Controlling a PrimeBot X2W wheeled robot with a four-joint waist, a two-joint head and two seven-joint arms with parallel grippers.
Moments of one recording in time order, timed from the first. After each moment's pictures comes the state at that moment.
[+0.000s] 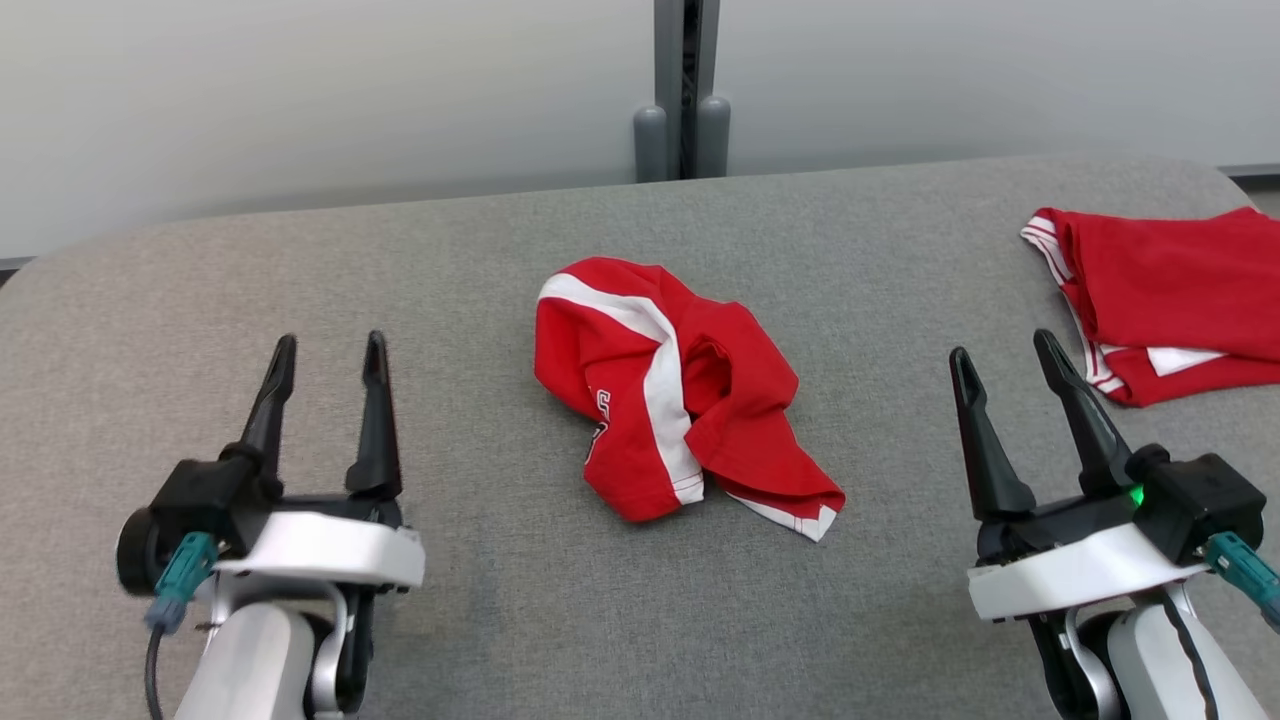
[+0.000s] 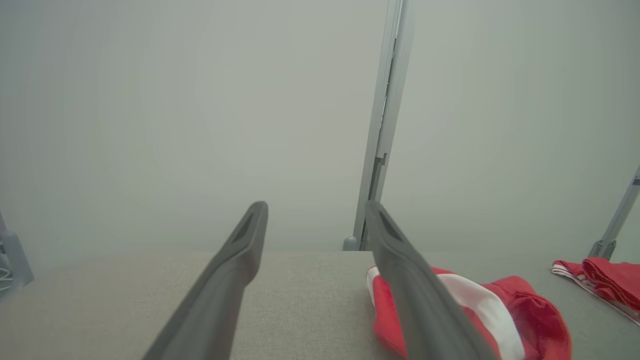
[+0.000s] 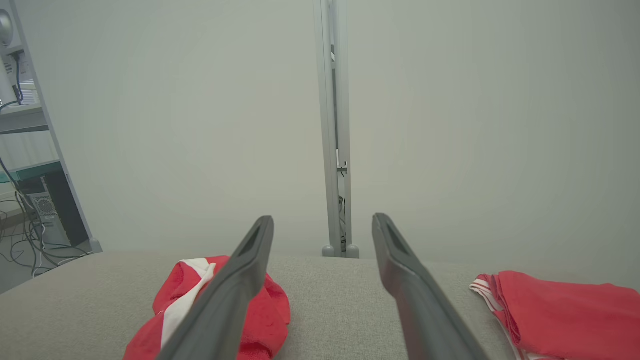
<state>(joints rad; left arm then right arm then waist) -0.24 0.13 -0.19 0.18 -0.35 0.10 -0.26 -0.20 -0.14 0.20 0.10 0.27 0.13 -0.26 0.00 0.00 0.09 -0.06</state>
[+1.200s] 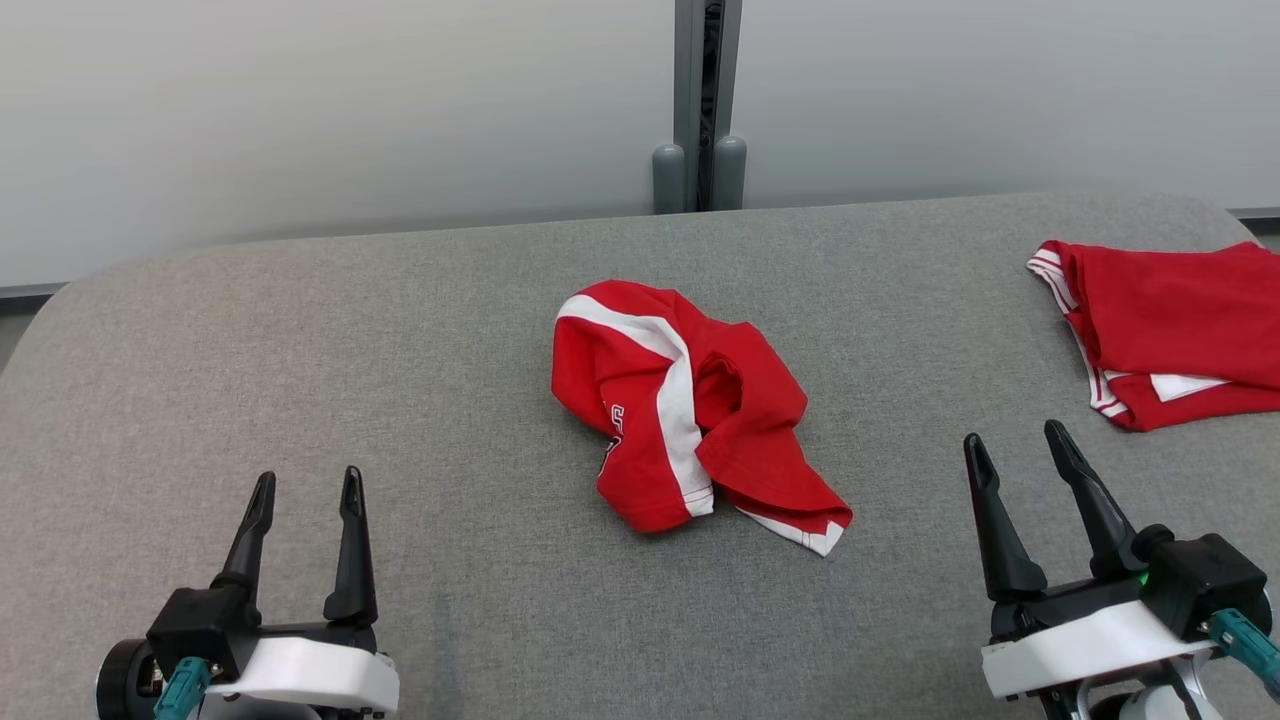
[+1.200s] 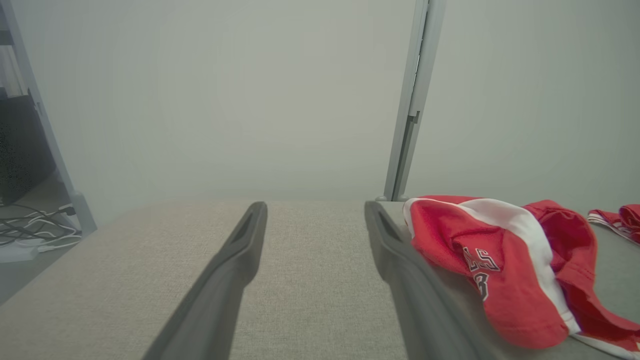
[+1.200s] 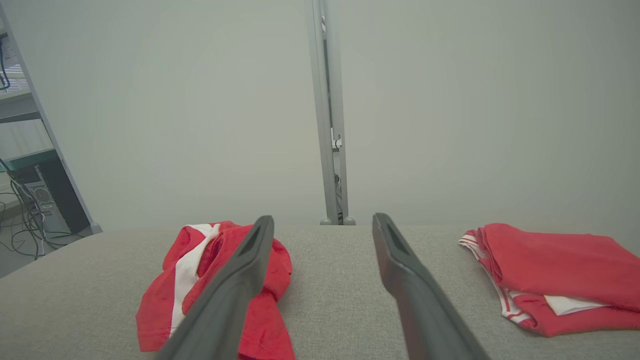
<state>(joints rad) -0.01 0.06 -0.01 0.15 -0.19 0.00 -0.26 -0.06 -0.13 0.16 0.09 0.27 0.13 -0.26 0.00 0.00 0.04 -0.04</state>
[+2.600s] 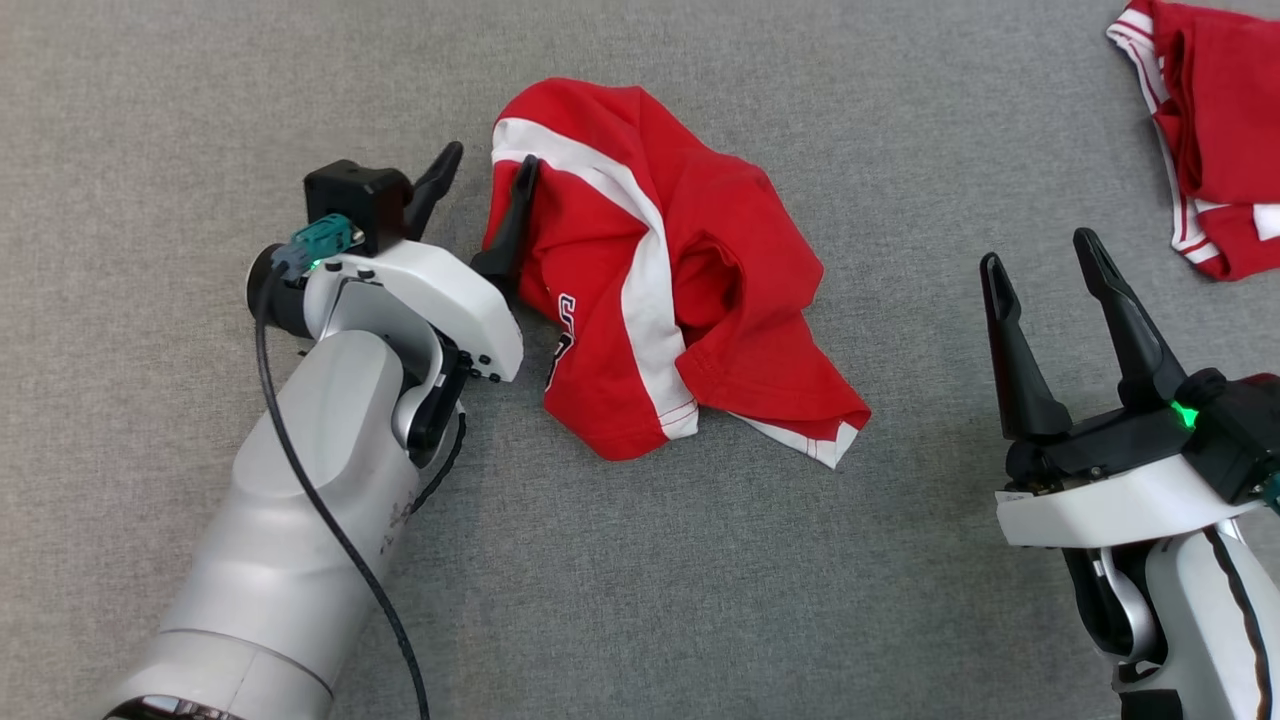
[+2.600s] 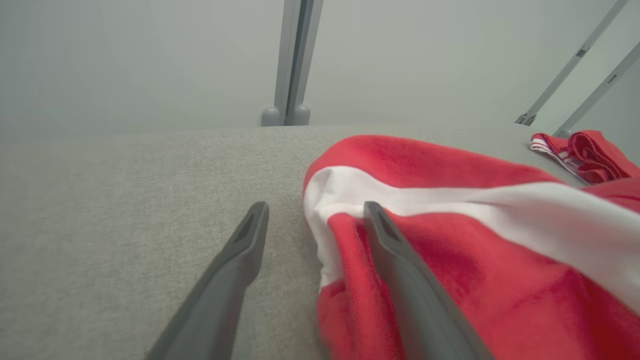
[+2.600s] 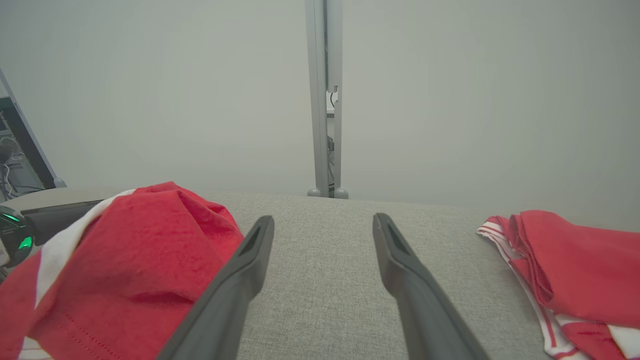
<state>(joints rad) -0.86 0.05 -0.42 0.87 -0.49 -0.13 -0.21 -0.30 -0.19 0.20 0.04 0.27 0.13 -0.26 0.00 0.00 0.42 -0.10</state>
